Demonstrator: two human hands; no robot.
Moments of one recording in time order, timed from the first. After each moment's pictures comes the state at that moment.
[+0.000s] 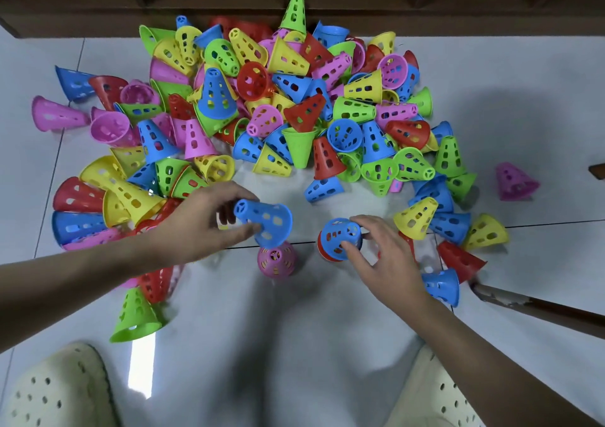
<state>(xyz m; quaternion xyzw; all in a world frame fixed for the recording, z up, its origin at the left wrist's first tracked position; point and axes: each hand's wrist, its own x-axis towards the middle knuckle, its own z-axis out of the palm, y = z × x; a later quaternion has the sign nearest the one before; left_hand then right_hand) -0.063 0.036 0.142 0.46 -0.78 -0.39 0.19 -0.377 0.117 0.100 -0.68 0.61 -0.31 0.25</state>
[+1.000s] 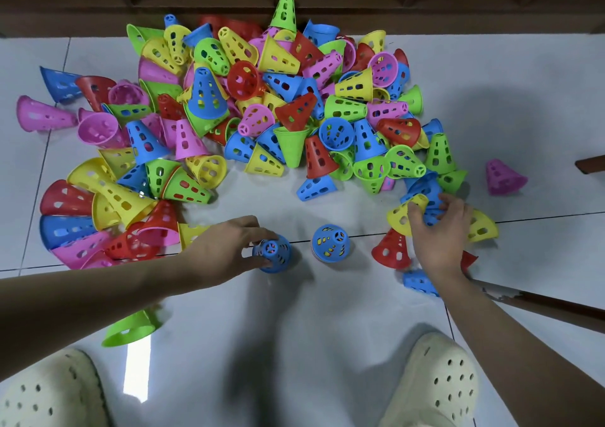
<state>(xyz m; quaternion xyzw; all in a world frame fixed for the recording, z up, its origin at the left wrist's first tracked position) -0.086 0.059 0.081 0.43 -0.84 -0.32 0.07 -0.461 0.086 0.072 -0.42 0.83 -0.35 0.13</state>
